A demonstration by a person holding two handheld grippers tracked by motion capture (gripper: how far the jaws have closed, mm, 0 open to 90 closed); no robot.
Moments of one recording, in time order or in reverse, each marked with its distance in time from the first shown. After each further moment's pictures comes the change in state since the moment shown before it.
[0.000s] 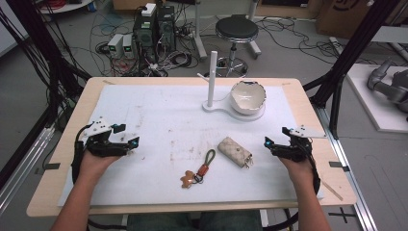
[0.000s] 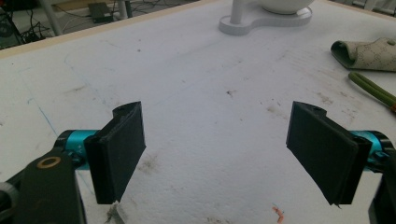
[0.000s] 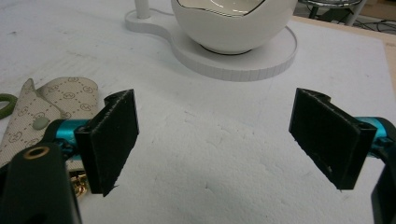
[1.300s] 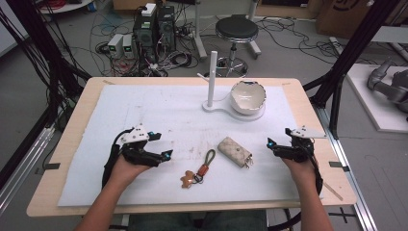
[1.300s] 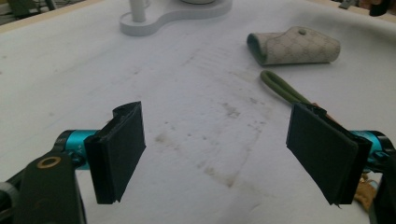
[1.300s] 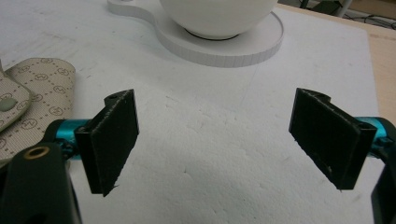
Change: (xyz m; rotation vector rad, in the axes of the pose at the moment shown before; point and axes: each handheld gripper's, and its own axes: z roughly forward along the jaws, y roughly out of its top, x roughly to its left) left arm -0.086 0.020 0.058 0.064 -0.217 0.090; right arm -0.008 -0.005 -0.001 0.037 -0.037 -0.021
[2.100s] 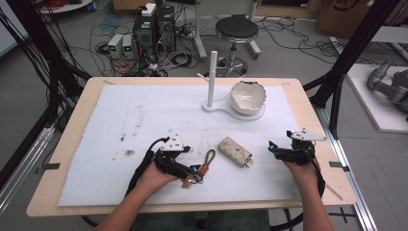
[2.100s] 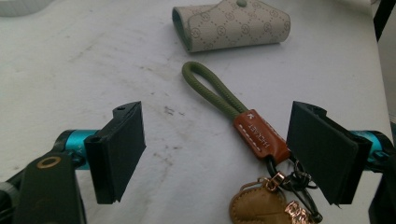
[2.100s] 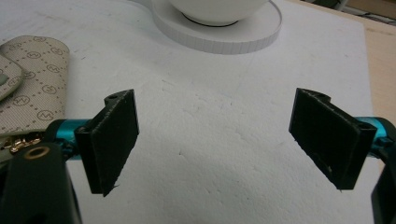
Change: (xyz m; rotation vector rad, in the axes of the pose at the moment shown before) left arm -0.049 0.005 0.067 0.117 -0.128 0.018; right arm 0.000 -0.006 -0.004 0.029 -0.017 -0.032
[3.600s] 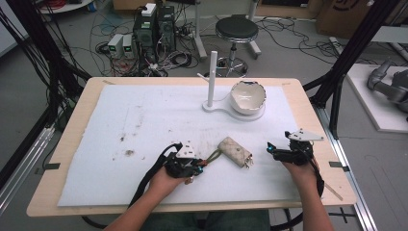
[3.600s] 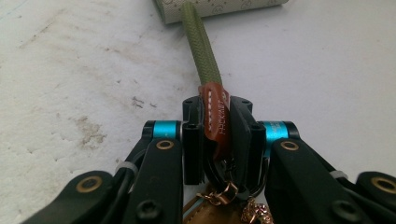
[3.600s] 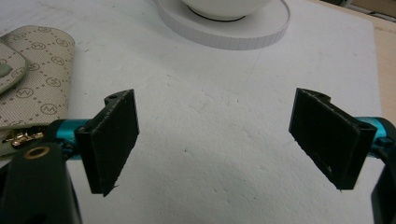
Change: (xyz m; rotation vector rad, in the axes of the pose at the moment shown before) left arm -0.015 0.000 0.021 0.097 0.029 0.068; right arm 0.003 0.000 0.003 0.015 0.007 -0.024
